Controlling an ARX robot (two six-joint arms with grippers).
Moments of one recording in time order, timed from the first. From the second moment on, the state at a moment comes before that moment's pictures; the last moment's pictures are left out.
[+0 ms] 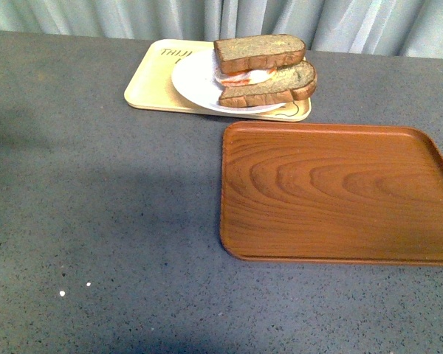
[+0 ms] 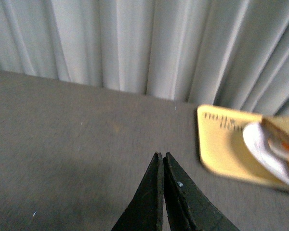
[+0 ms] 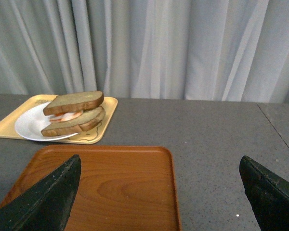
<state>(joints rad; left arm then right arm) 0.00 1.64 0.25 1.36 0.00 -0.09 0.00 0.00 0.02 0.00 0.00 0.00</state>
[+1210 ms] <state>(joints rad) 0.00 0.40 0.01 0.40 0.00 -0.01 0.00 0.00 0.02 0.00 0.00 0.00</state>
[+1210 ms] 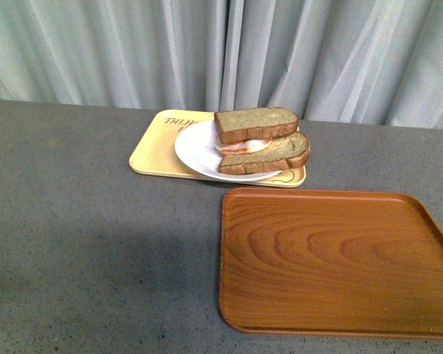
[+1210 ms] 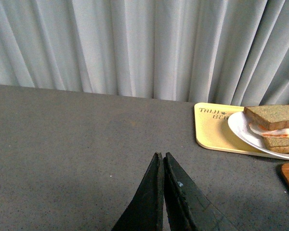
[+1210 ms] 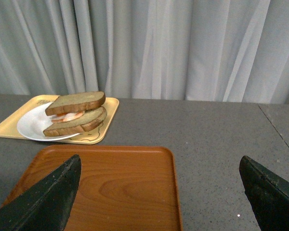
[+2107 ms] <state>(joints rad) 0.00 0.02 0.01 0.00 0.00 -0.01 0.00 0.00 0.02 0.00 0.00 0.00</state>
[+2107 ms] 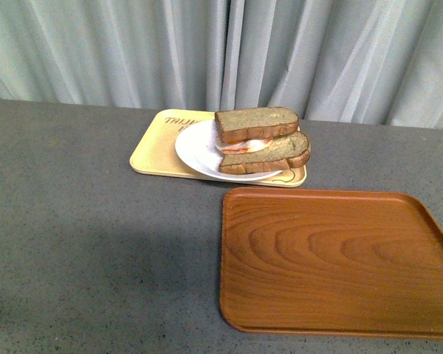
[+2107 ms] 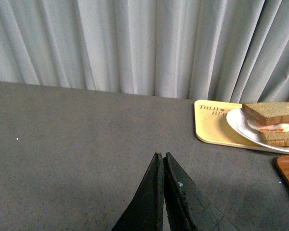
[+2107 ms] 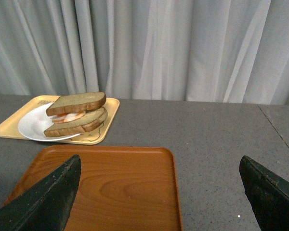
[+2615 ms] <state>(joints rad) 0.00 0.02 0.01 0.00 0.00 -0.01 0.00 0.00 0.02 0.00 0.00 0.00</state>
